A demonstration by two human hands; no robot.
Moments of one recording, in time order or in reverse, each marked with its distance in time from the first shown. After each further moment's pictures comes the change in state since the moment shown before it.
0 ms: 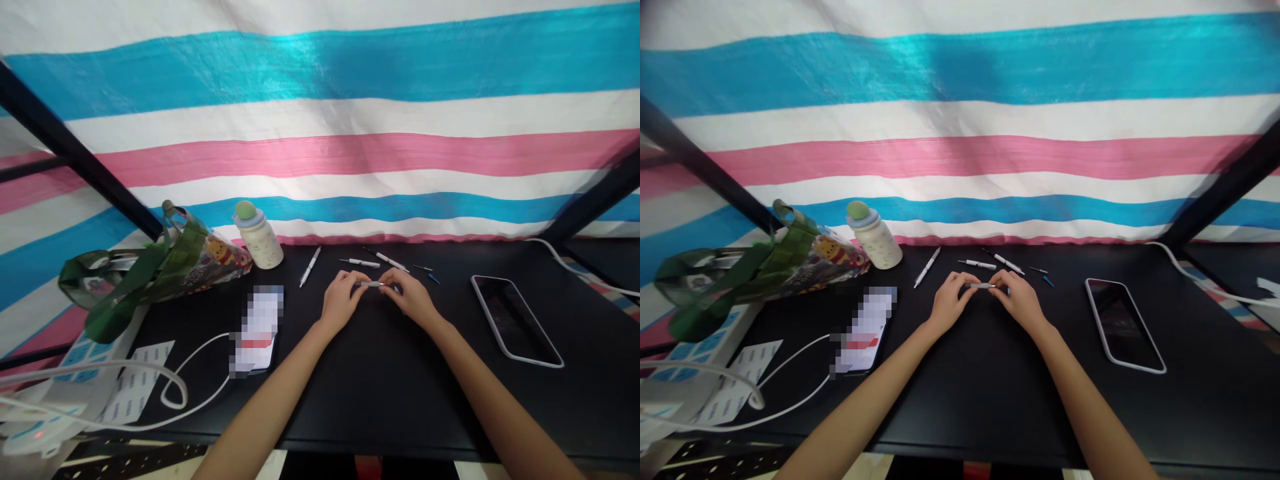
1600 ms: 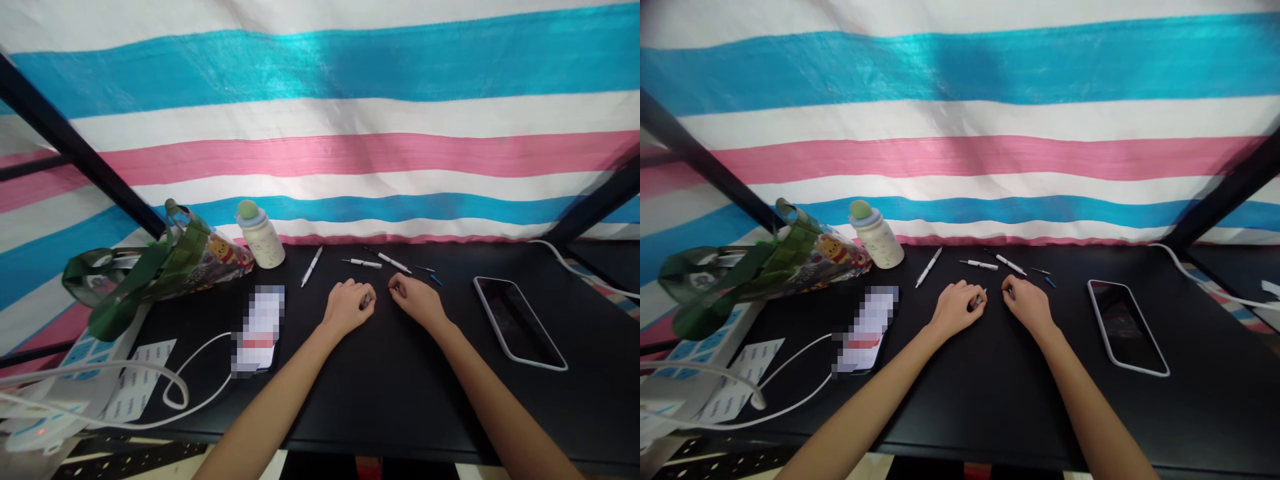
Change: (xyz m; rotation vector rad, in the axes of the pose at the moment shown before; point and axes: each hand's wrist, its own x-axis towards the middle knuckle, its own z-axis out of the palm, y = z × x) left_hand -0.005 0.007 0.003 0.300 -0.124 0.130; right_hand -0.007 0.003 -0.001 -0.392 -0.054 0.180
